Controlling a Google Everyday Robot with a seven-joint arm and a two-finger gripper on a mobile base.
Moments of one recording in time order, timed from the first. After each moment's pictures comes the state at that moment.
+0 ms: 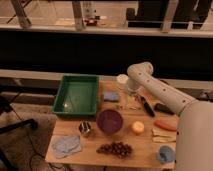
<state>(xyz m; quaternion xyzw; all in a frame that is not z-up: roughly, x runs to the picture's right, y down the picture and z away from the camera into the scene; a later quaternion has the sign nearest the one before) 0.148 0.049 0.904 -0.28 -0.07 0.01 0.96</state>
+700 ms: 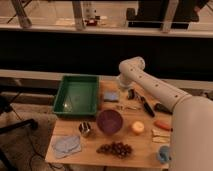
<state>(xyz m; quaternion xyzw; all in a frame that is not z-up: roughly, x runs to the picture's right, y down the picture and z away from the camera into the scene) 0.095 0.010 0.900 -0.24 -0.09 -0.04 0.96</state>
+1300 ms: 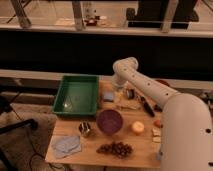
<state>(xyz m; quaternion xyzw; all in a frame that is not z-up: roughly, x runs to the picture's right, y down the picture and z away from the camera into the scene) 0.055 0.019 0.919 -0.26 -0.12 -0.05 0.96</state>
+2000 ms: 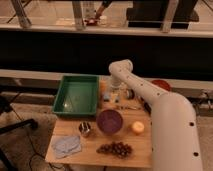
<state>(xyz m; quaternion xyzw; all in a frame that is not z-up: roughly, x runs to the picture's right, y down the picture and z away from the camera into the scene) 0.034 0.030 0.948 -0.28 -0.13 -0.04 0.95</state>
